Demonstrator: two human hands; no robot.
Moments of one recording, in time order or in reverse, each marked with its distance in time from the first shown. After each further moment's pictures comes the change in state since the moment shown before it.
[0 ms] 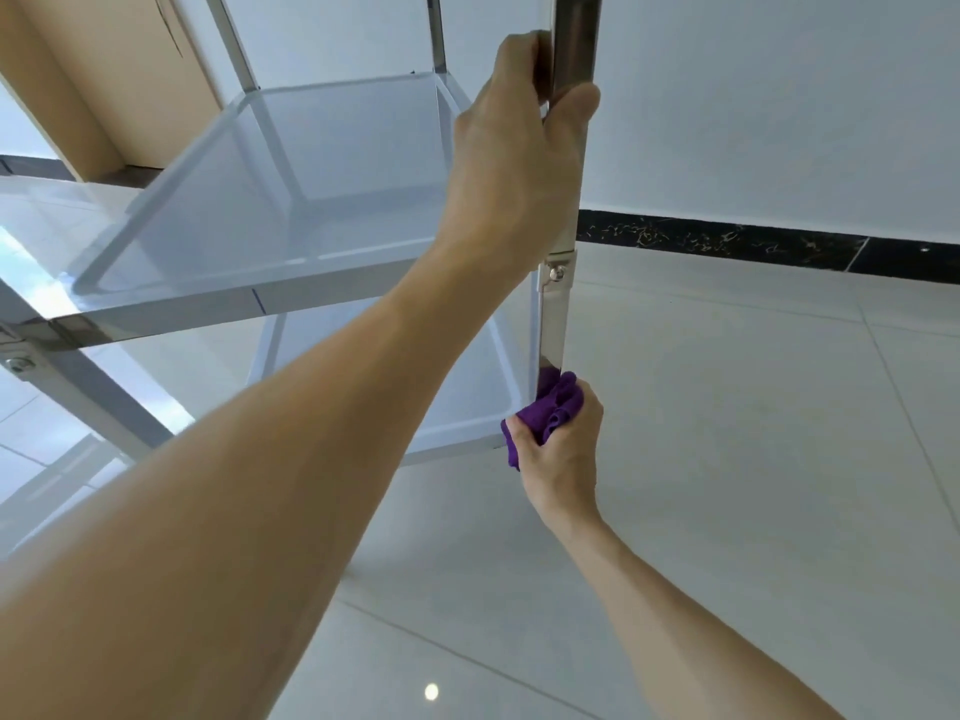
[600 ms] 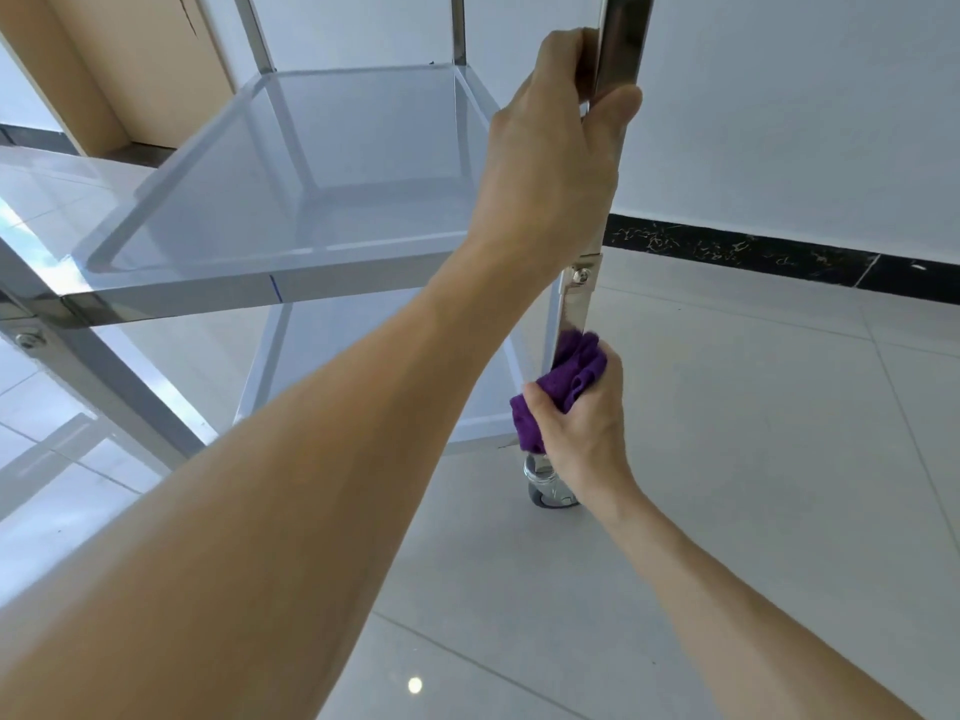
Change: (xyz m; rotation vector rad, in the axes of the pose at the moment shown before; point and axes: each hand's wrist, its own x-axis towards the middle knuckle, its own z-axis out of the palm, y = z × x) left_hand 0.002 -0.006 -0.008 -0.011 -0.015 0.024; right_hand 0.013 -0.047 -0.013 0.016 -0.034 -0.194
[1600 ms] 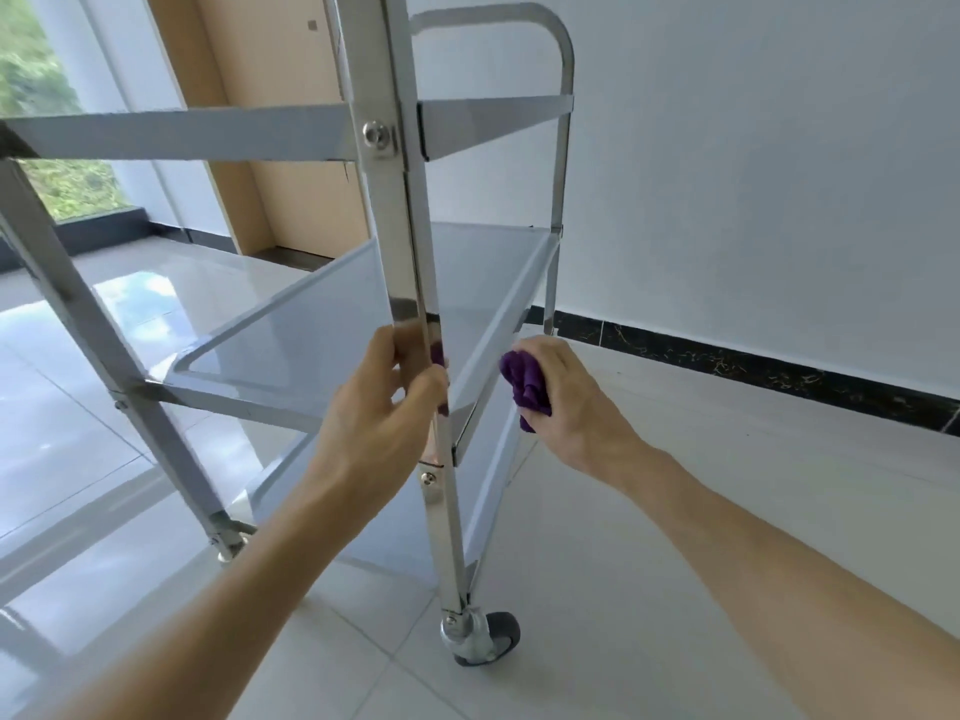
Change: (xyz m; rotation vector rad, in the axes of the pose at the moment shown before) left_hand -0.089 -0.017 -0.178 -0.018 0.110 -0.288; right_hand 0.060 -0.139 0.048 -0.325 -0.585 -0.534
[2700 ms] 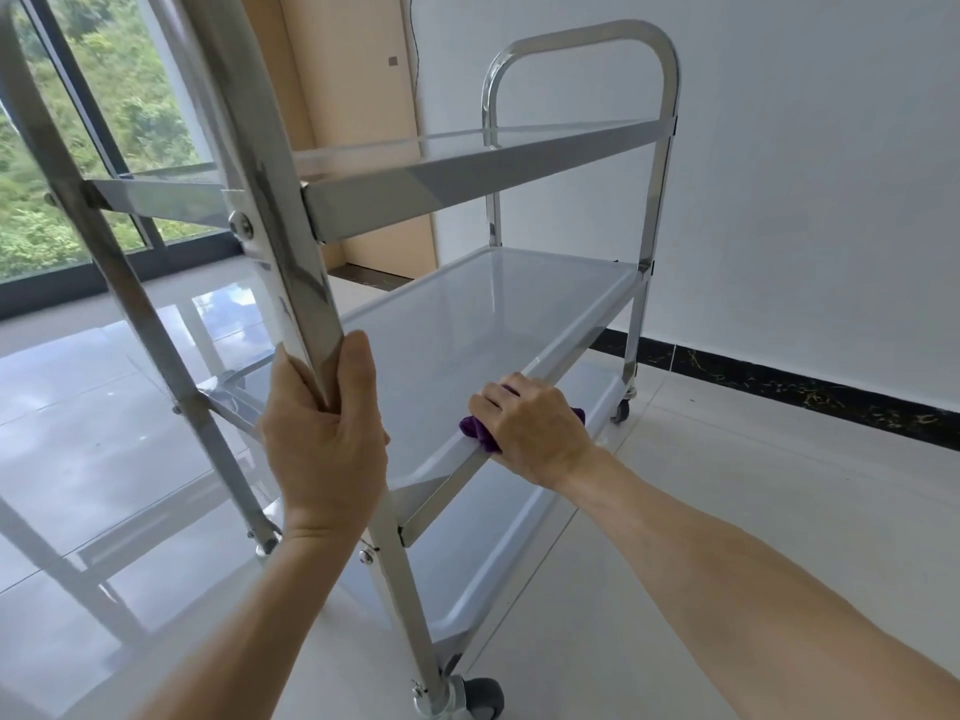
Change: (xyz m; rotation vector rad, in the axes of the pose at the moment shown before) left_hand 0.018 -0.023 -0.065 0.004 0.722 0.202; right_hand 0.075 -0.047 0.085 -0.796 -0.025 -0.494
